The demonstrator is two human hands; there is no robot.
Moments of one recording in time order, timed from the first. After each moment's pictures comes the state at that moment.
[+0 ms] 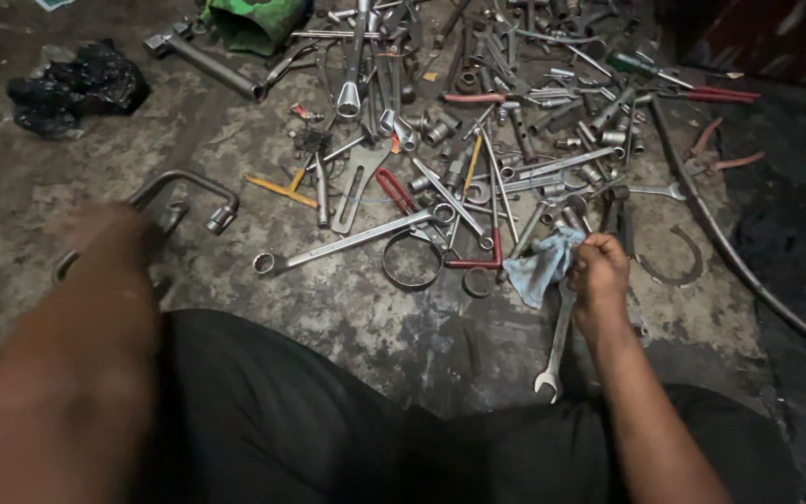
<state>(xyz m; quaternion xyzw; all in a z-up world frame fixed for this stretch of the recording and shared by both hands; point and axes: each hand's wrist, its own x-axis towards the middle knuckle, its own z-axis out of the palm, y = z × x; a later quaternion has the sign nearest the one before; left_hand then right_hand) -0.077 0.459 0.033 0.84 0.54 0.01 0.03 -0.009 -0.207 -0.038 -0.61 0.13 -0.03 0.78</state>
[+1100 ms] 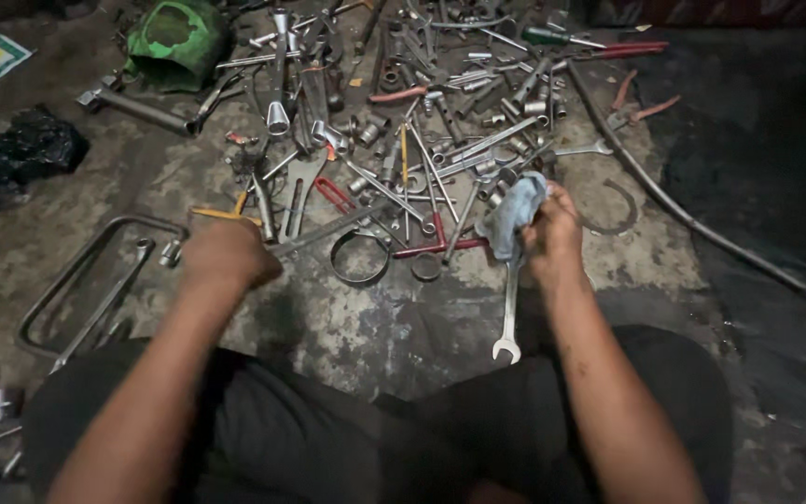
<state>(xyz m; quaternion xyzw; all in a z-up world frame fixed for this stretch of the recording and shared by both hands) -0.081 0.179 0.127 0.98 0.14 -0.14 -0.03 0.015 -0.257 -0.056 -0.37 0.09 -0.05 0.92</state>
